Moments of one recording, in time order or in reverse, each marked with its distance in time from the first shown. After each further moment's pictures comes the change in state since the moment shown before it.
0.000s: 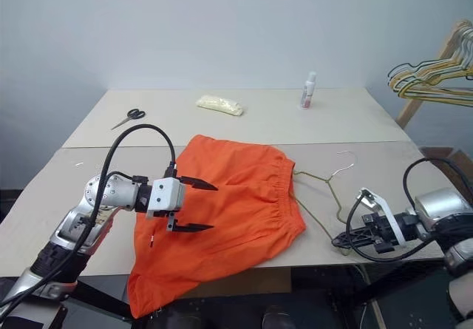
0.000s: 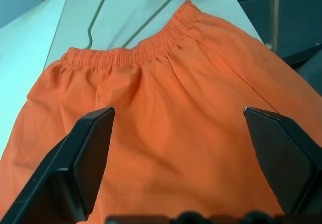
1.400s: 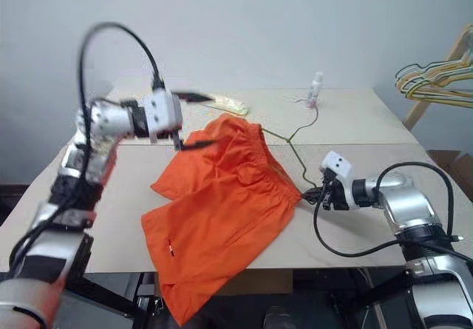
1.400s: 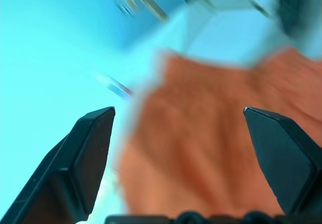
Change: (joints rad) left arm -0.544 -0.100 0.093 0.471 0.036 -0.208 0.097; right arm 0.189 0.246 -0.497 -0.401 -0.384 -0.633 -0.392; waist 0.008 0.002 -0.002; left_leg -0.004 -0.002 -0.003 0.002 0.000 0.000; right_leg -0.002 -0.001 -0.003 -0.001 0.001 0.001
